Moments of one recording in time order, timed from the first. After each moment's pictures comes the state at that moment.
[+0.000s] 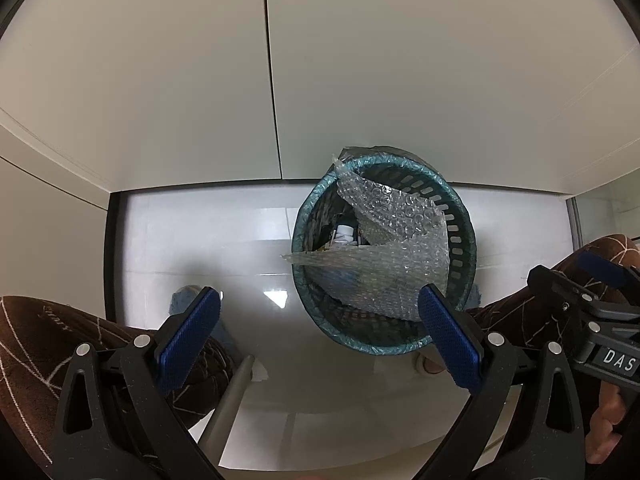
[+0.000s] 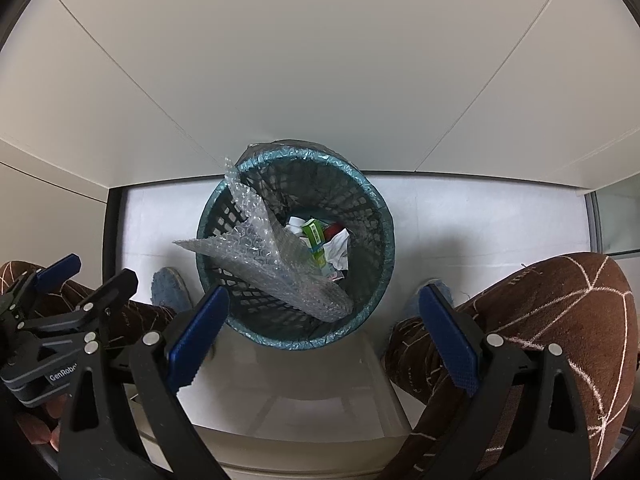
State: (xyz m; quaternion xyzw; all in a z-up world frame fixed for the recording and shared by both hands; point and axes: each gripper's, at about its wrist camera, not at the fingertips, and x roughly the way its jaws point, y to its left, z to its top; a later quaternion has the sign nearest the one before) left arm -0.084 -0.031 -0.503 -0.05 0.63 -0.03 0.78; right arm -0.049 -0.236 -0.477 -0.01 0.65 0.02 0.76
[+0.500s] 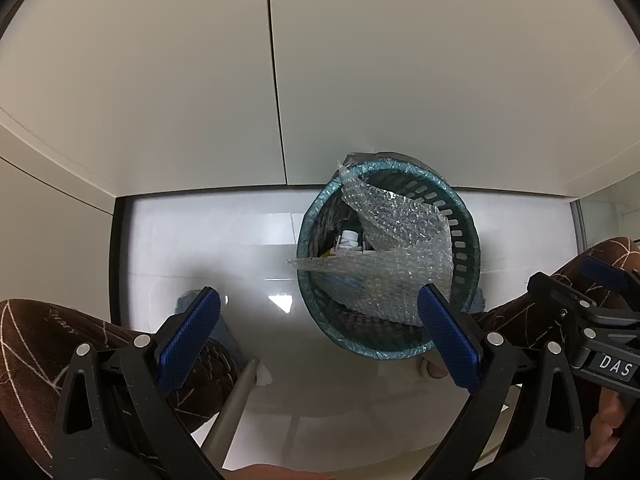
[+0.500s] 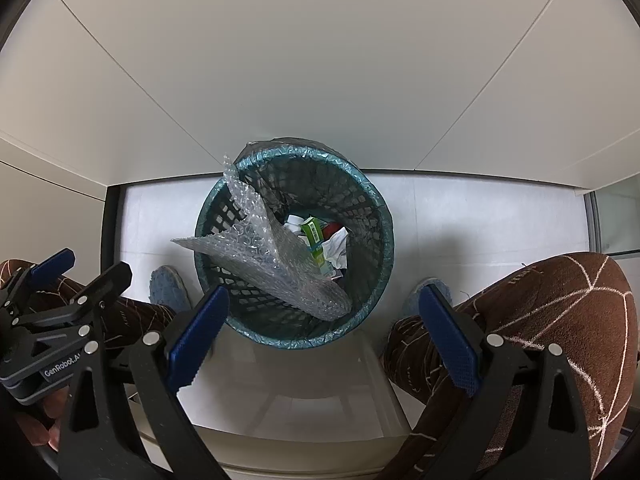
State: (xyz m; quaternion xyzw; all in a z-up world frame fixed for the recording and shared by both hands) left arm -0.084 -0.032 -0.499 -0.04 0.62 -0.03 0.78; right arm -0.049 -0.236 -0.479 0.00 0.65 0.02 0.76
